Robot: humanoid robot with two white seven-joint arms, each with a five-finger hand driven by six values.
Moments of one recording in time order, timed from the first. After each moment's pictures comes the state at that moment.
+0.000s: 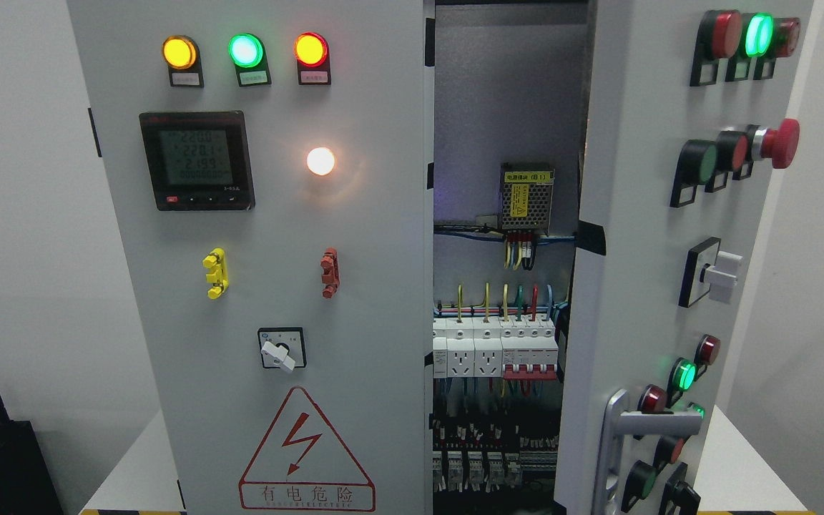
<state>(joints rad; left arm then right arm) 0.06 -0.04 0.00 -0.04 -0.06 -0.04 -0.26 0.09 0.12 0.18 -0.07 -0.09 -0.04 -0.02</state>
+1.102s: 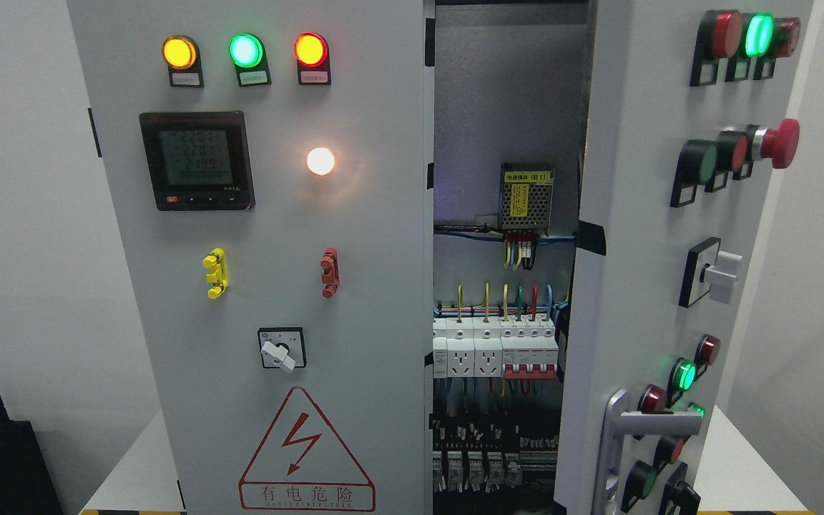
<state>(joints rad) 0.10 -0.04 0.00 -0.13 -0.06 -0.04 -0.26 0.09 0.12 0.18 -0.07 -0.09 -0.04 -0.01</state>
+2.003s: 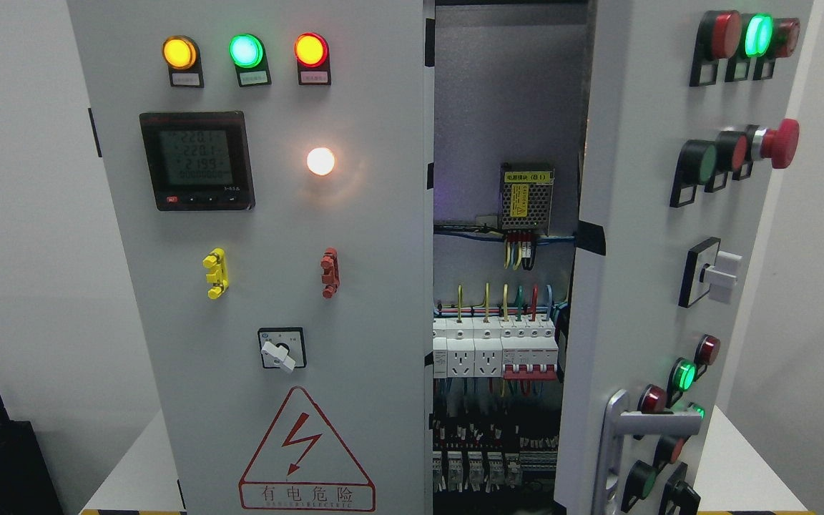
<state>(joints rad) 0.46 0.05 -0.04 -0.87 -0.02 -0.04 -0.27 0.09 0.12 0.18 -0.07 -0.09 -0.04 -0.01</state>
